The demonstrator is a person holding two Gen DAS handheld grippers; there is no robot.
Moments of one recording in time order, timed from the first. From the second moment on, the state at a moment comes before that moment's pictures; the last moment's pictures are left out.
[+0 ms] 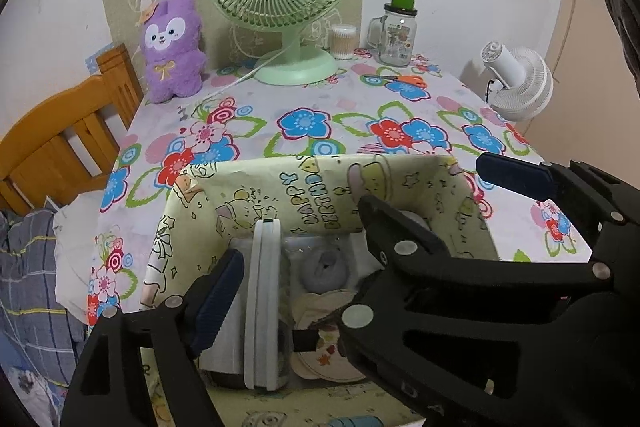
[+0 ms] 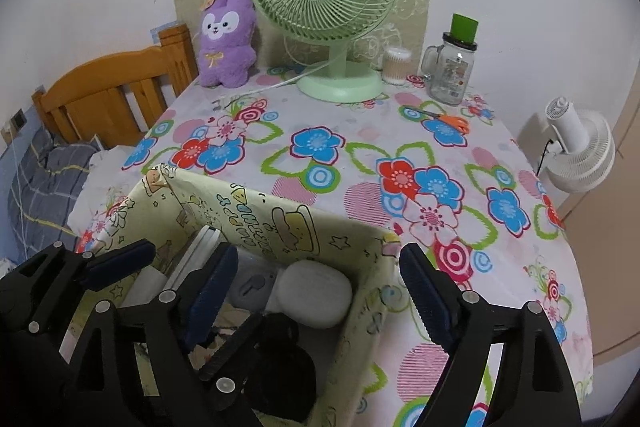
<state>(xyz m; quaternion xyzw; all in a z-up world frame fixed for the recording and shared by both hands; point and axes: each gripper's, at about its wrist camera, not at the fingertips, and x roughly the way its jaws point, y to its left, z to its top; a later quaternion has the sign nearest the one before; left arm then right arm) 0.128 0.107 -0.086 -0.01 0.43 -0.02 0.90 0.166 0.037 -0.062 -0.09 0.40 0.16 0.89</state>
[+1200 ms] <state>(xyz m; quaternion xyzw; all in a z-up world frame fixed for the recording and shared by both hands) 0.085 0.024 -0.043 0.02 0.39 -0.03 0.92 0.115 -0.054 -0.016 -0.06 0.36 0.13 0.92</state>
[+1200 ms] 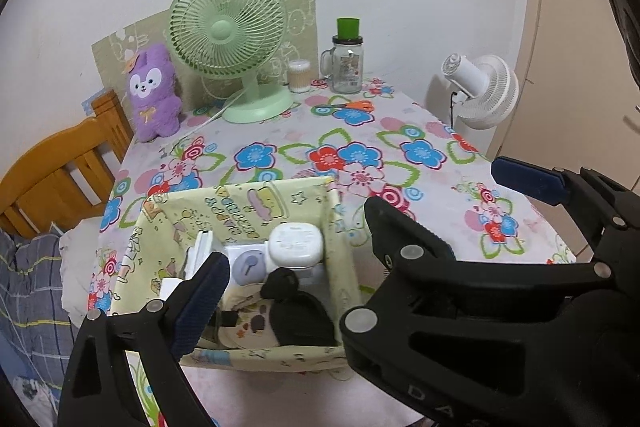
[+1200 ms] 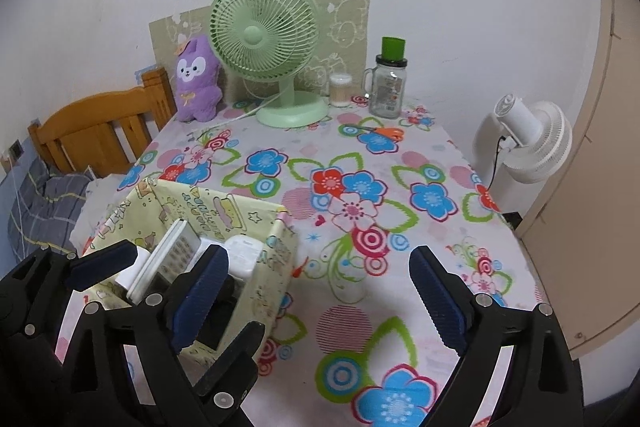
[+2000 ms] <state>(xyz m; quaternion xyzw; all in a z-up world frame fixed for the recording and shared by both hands) 0.061 -0.021 -0.013 0.02 0.35 -0.02 0.93 0.090 -0.128 0.016 -0.06 0.33 0.11 0.94</state>
